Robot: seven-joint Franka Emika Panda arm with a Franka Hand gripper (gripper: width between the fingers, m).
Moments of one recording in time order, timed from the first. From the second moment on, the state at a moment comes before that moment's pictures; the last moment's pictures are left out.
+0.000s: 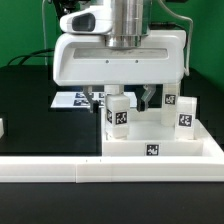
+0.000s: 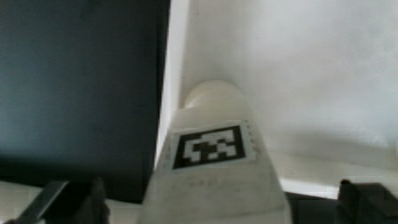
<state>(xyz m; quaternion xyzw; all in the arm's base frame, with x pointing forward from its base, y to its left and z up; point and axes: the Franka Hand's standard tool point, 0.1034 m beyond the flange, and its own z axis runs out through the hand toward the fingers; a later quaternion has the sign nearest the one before) 0.578 0.008 0.073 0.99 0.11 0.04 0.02</state>
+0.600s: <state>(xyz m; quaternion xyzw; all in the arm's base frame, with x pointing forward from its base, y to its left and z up) 0.579 0.008 0.074 0.99 0.09 0.04 0.02</state>
